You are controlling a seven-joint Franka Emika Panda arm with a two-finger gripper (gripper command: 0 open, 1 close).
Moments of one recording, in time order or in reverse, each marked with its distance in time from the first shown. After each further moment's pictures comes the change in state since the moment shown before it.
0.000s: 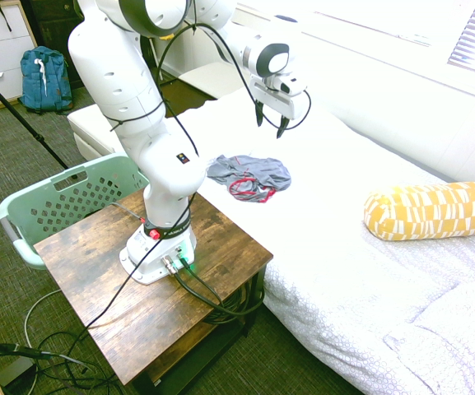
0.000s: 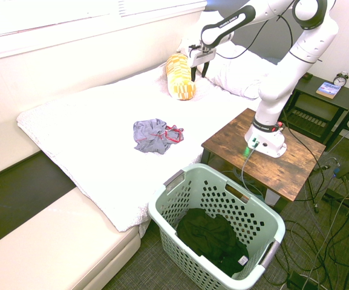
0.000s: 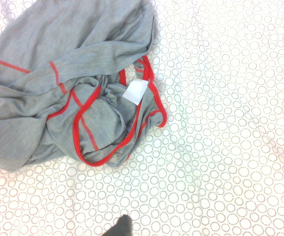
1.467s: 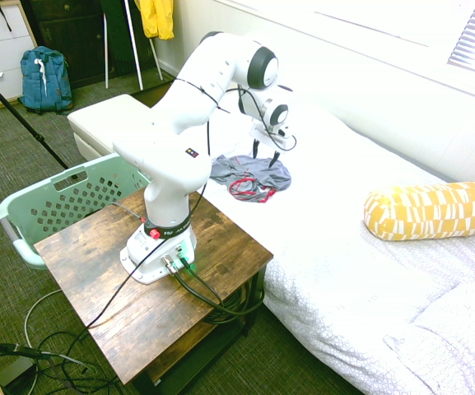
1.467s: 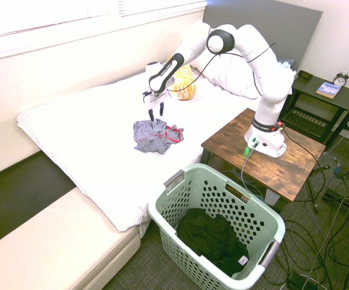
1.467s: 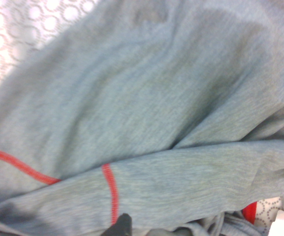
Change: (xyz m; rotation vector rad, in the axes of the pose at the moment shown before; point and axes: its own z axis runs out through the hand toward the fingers) arm 0.038 -0.228 0.340 -0.148 -0.158 -0.145
